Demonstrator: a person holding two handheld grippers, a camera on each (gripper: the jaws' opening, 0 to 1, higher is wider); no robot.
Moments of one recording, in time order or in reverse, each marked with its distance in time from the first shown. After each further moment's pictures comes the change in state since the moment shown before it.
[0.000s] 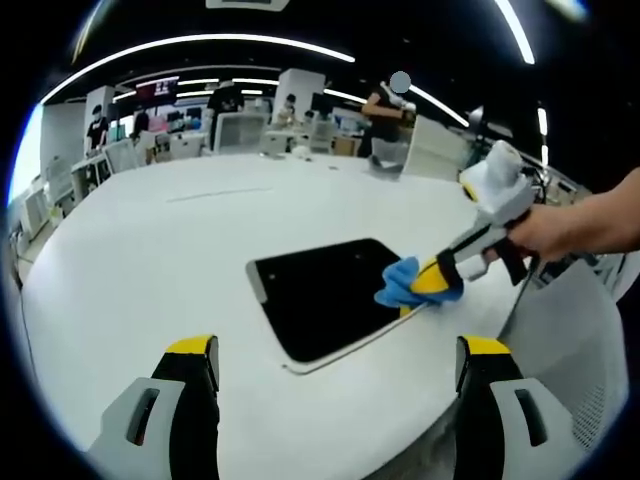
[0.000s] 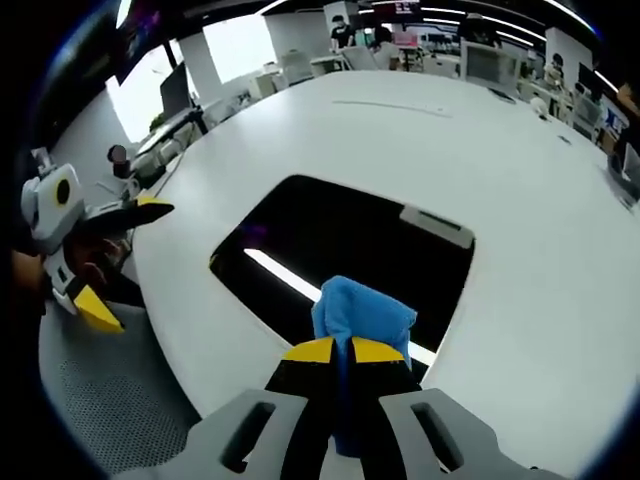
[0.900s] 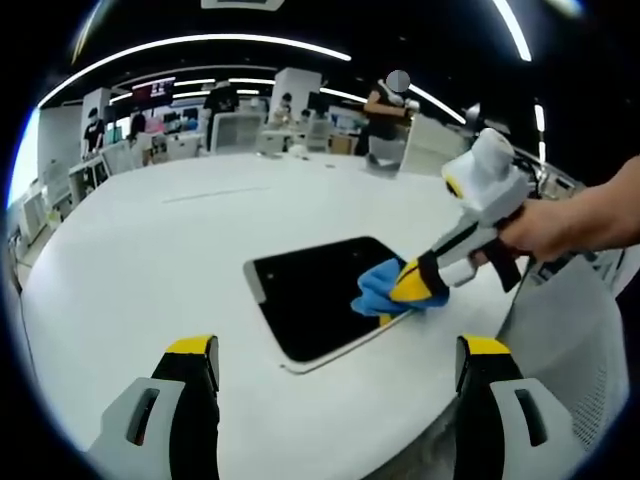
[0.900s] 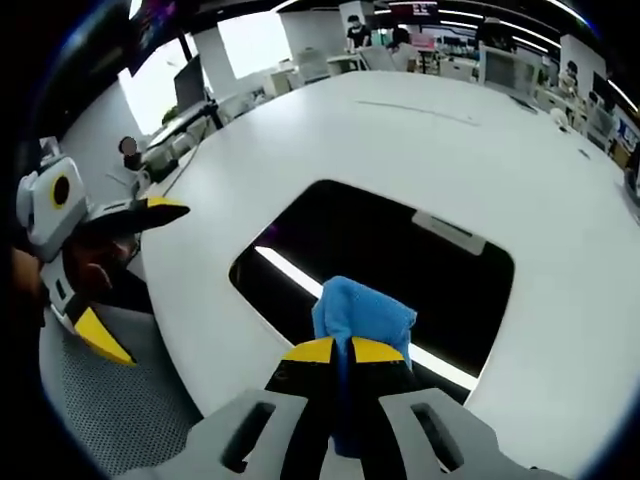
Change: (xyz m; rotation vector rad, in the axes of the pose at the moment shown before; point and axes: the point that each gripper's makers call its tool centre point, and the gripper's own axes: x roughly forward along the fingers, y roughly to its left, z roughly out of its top) left arm 0.001 -0.002 -0.002 0.014 0.007 -0.010; right arm 0.017 0.029 0.014 -0.047 0.004 0.041
